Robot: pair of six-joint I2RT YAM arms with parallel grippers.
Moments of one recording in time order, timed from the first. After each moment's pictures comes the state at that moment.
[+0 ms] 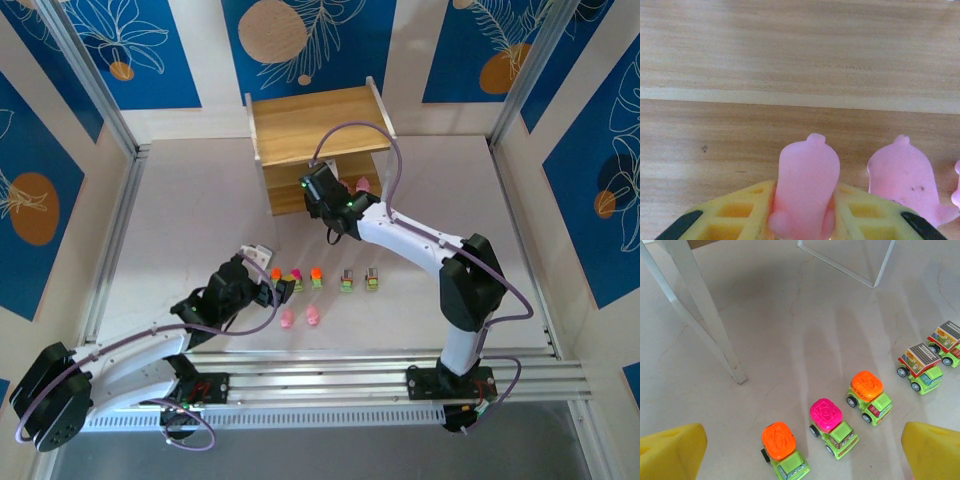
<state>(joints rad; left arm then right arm) -0.77 0.97 0.36 0.14 -0.16 -0.13 0.76 1.79 1.48 -0.46 0.48 0.34</state>
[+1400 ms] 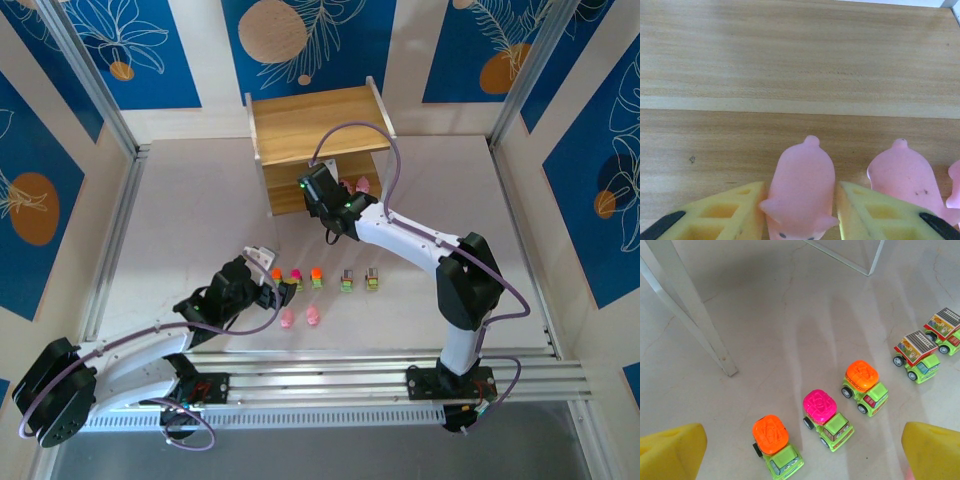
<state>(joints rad) -0.77 1.00 0.36 0.14 -0.13 -0.13 0.76 1.81 1.48 -0.44 0.52 0.34</state>
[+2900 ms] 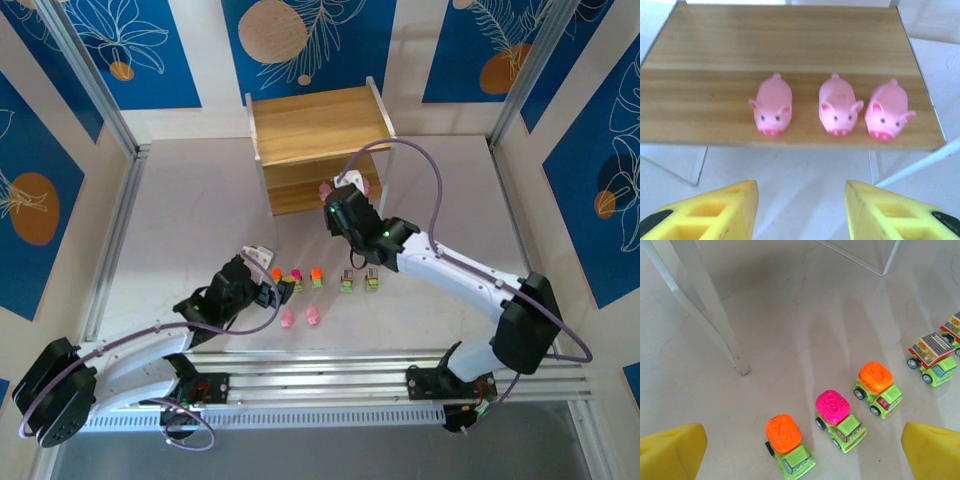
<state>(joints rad) -0.77 1.00 0.36 0.13 -0.18 -0.13 0.82 1.42 1.16 -0.42 0.52 0.37</state>
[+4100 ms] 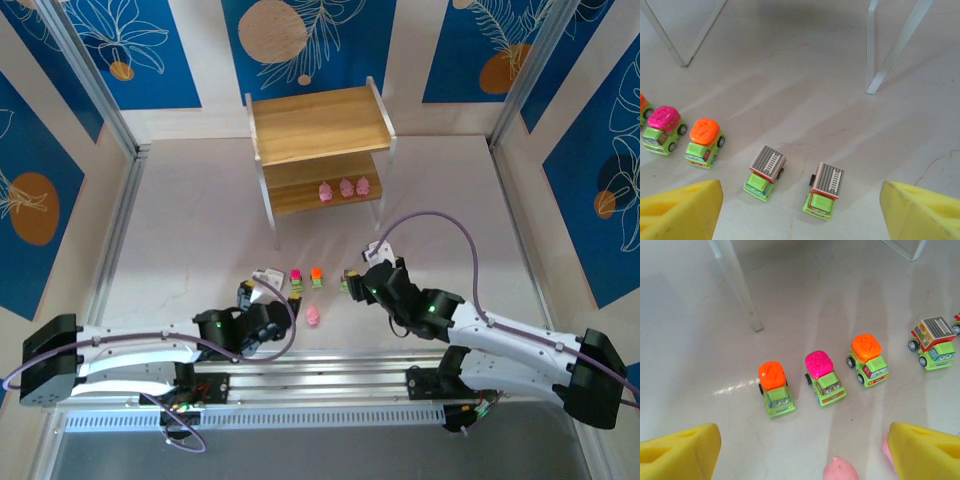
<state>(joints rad) -1.29 1.06 0.53 -0.33 -0.80 -0.68 0.98 0.92 0.56 -0.35 0.55 0.37</state>
